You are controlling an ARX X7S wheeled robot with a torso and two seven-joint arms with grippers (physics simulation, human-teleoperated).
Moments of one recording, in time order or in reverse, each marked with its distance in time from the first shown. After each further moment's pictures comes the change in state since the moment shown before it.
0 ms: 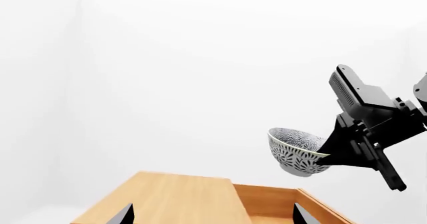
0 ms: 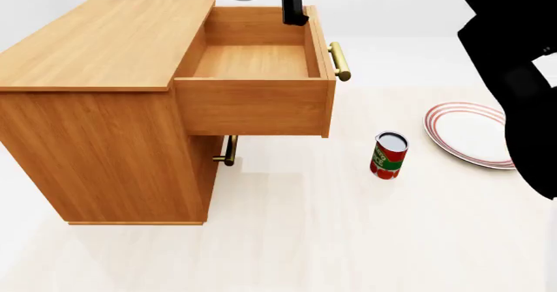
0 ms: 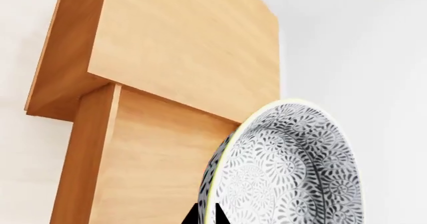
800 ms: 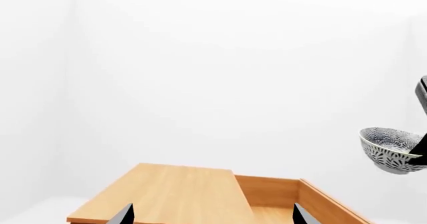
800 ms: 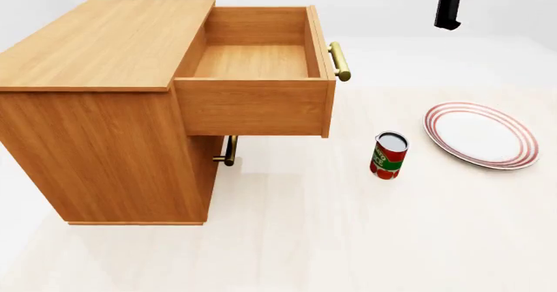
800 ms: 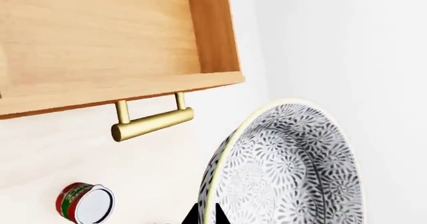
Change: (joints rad) left arm -0.013 0.003 0.097 0.015 0.067 0.007 0.002; right arm -0.029 0.396 -0.083 -0.190 -0.148 0.101 0.033
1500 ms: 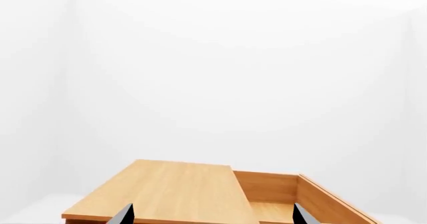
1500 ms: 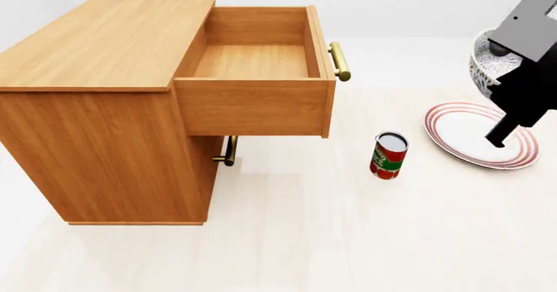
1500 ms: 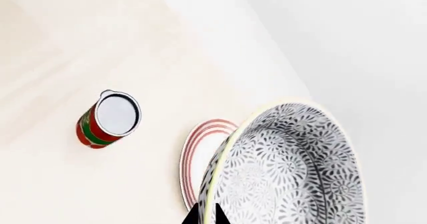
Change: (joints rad) left arm -0.008 0.028 0.041 0.011 0.037 -0.015 0.013; right arm -0.426 0.537 0.208 -0.742 0.193 0.653 0.523
